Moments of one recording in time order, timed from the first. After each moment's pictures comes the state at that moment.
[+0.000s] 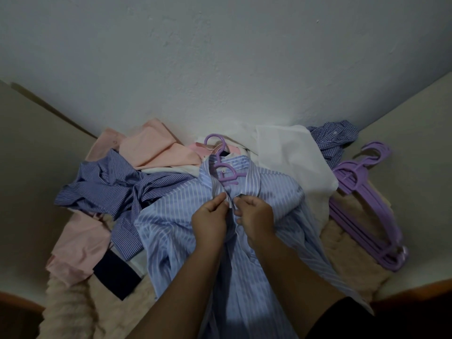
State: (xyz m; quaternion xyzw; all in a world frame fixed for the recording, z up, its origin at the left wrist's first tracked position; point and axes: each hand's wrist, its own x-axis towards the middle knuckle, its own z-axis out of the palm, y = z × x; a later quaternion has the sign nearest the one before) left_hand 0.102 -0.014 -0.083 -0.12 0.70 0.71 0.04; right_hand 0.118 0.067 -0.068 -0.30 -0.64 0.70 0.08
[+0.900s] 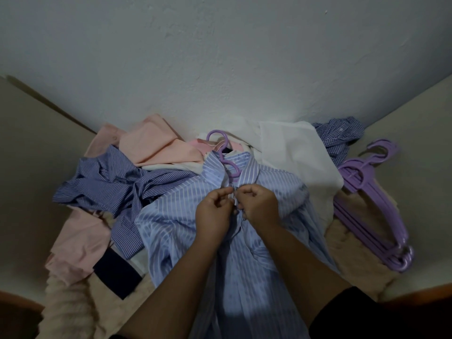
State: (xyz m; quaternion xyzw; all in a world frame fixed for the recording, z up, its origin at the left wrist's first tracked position) left_hand 0.093 -0.019 -0.085 -0.03 0.72 0.69 0.07; right_hand 0.102 0.081 -0.075 -0.22 -0.74 0.62 0.11
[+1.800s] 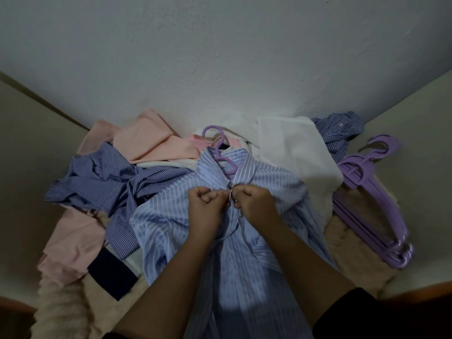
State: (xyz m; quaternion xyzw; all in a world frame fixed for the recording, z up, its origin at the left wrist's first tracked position) left_hand 0.082 -0.019 -0.095 -0.09 0.60 0.80 0.06; right_hand 0.101 0.087 -0.076 -0.17 -0.77 0.61 0.07
